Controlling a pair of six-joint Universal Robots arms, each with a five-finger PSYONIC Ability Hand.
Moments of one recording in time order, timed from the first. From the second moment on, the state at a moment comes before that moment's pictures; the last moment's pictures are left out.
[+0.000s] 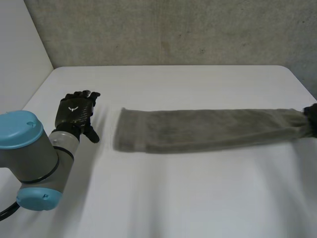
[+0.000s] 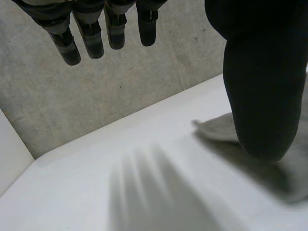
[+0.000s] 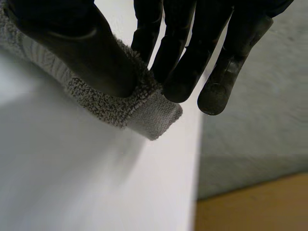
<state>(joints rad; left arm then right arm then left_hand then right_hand) 4.36 -1.97 -1.76 3.63 -1.64 3.26 1.39 -1.01 1.49 -0.19 1.41 2.39 0.17 0.17 0.17 0.17 0.03 1.32 1.31 1.34 1.34 1.16</state>
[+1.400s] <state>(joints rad) 4.17 -2.13 -1.64 3.69 -1.63 3.30 1.88 -1.06 1.65 -0.30 1.39 2.65 0.18 0.17 0.17 0.17 0.03 1.30 1.33 1.34 1.34 1.15</state>
